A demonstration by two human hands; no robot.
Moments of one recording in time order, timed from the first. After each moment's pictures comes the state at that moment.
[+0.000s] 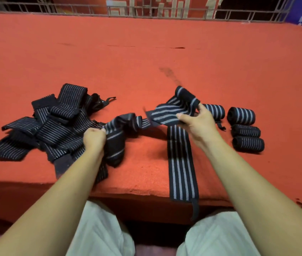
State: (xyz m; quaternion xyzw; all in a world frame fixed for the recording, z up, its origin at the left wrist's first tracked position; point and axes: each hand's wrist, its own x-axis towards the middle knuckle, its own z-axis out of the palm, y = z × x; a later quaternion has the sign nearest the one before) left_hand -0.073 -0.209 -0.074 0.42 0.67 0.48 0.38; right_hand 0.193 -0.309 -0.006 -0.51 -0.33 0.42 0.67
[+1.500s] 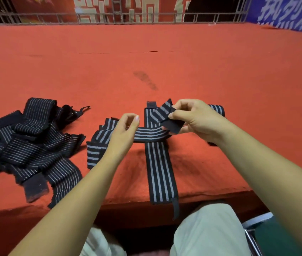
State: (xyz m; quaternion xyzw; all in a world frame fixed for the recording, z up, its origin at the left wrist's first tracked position) left_hand 0.048 -0.276 -0.022 0.70 0.39 0.41 0.42; right_hand 0.237 -0.376 0.068 -0.58 -0.46 0.44 0.50
